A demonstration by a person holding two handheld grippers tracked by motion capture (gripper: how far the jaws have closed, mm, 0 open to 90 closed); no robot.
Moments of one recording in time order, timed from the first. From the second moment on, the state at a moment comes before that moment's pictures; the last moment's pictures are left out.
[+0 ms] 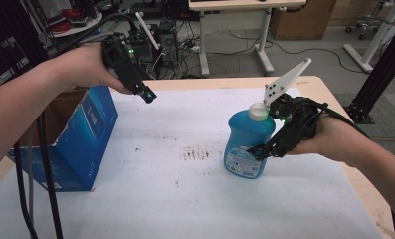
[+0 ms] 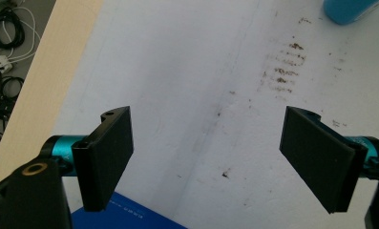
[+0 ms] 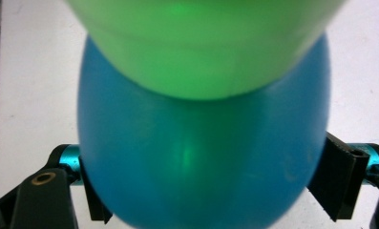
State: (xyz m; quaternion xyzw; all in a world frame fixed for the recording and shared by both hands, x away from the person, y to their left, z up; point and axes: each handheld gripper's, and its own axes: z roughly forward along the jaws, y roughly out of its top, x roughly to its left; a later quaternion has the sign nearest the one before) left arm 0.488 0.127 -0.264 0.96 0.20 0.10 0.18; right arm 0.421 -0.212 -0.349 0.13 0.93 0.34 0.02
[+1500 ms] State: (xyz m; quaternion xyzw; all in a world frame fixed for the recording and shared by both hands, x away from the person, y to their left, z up) left arm 0.488 0.123 -0.265 0.96 0.19 0.10 0.17; right arm 0.414 -0.214 -0.355 0.12 0.92 0.37 0.04
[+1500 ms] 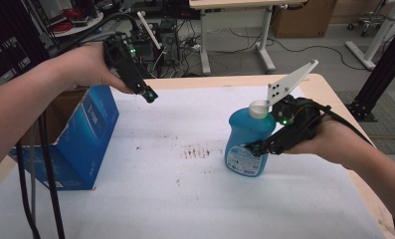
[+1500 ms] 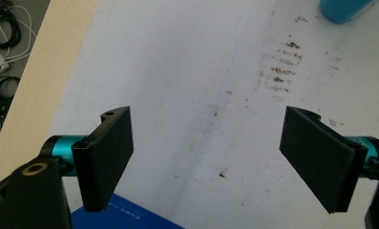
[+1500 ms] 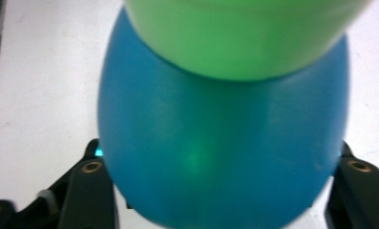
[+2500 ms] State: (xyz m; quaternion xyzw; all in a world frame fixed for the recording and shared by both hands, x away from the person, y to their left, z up) left arm 0.474 0.115 -0.246 0.96 0.16 0.07 0.20; right arm 0.420 -0.208 -0.323 0.10 0.91 0.39 0.05
